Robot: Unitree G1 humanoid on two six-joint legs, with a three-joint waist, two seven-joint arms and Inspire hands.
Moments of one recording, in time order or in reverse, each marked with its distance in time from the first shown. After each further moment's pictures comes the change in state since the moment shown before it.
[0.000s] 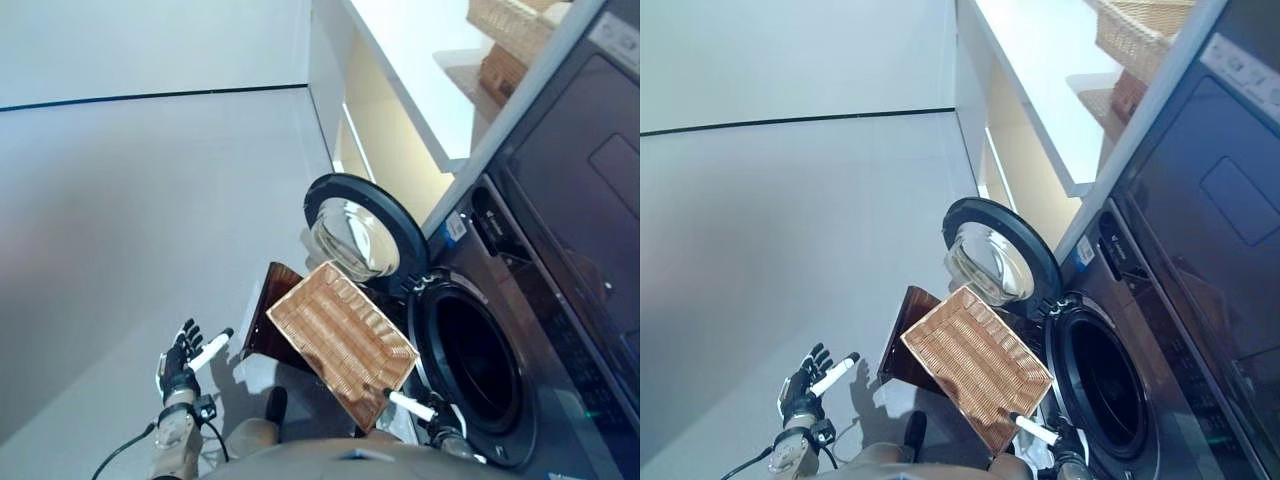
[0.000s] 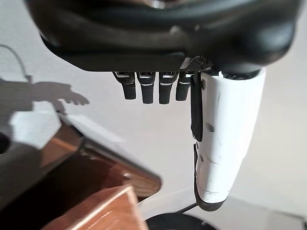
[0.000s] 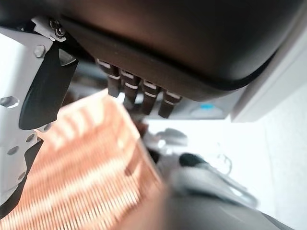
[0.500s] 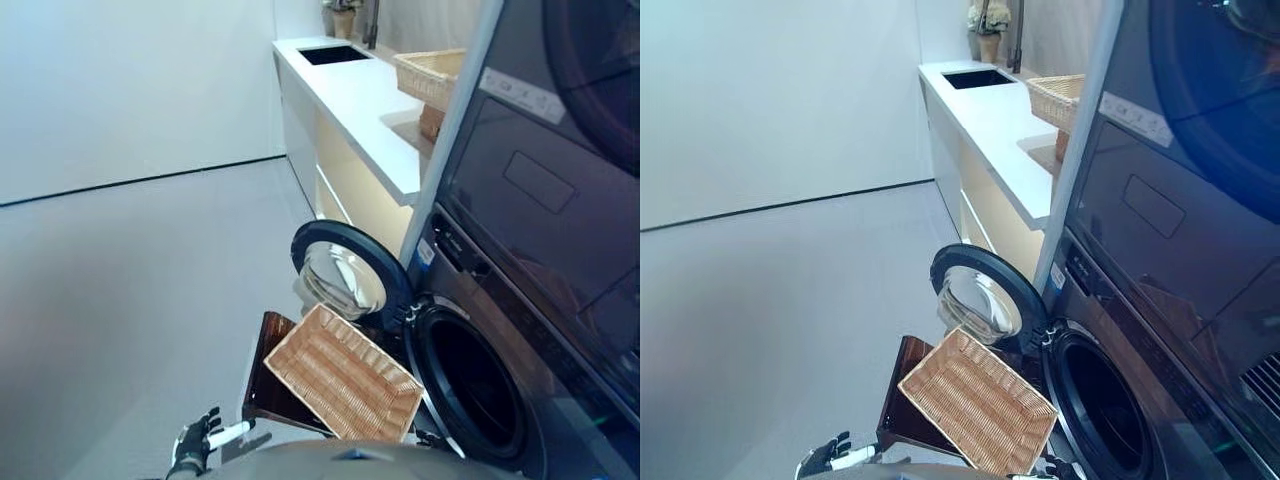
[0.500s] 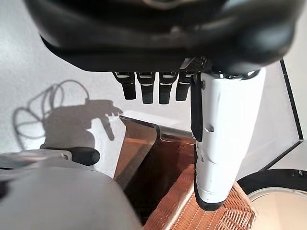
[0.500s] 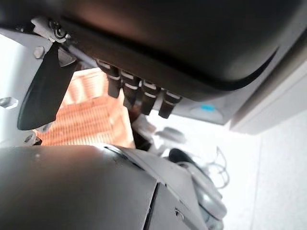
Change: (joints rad) left arm -0.009 0.011 -0.081 0.371 0.189 0.081 -0.050; right arm 0.062 -0.034 -0.024 0.043 -0.270 0.039 -0.006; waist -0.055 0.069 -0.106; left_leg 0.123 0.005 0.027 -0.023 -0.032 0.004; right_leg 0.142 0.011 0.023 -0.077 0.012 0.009
